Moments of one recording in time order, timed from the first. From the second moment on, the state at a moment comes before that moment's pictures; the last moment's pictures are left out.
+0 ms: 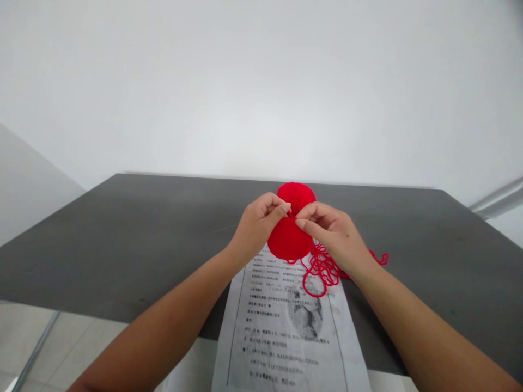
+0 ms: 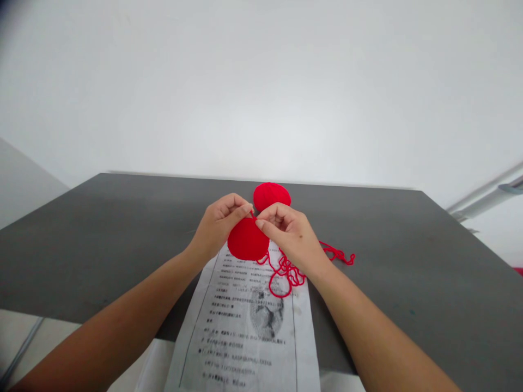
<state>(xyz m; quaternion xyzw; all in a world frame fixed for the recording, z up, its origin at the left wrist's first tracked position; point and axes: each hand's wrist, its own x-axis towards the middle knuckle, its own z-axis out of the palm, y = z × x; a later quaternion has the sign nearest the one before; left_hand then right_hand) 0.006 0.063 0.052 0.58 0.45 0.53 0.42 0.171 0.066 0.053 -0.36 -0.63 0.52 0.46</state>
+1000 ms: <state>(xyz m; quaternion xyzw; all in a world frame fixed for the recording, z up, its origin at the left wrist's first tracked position) 0.004 0.066 0.049 0.56 0.49 0.51 0.43 0.172 0.065 0.050 -0.34 -0.68 0.46 0.46</state>
